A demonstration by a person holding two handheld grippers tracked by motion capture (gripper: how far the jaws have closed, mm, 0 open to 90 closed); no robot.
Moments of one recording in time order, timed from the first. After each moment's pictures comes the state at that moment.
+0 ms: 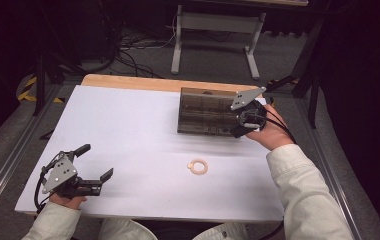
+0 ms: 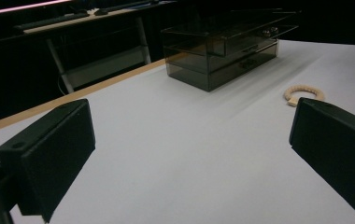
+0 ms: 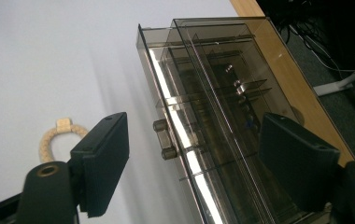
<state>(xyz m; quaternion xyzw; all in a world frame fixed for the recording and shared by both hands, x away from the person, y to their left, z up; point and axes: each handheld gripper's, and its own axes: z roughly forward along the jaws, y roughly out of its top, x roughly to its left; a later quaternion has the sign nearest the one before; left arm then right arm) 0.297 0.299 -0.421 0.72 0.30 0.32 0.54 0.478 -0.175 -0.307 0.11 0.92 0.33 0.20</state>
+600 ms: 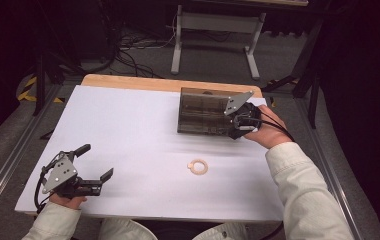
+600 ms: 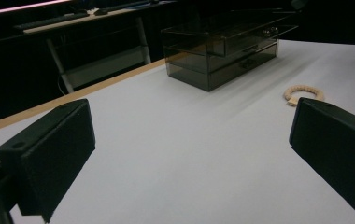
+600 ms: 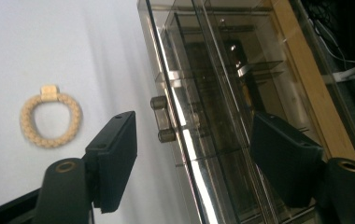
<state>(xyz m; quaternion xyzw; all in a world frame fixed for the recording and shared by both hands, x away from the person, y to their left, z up) 0.297 0.299 -0.421 0.72 0.30 0.32 0.54 0.487 -0.165 -0.322 0.08 0.94 0.27 0.20</state>
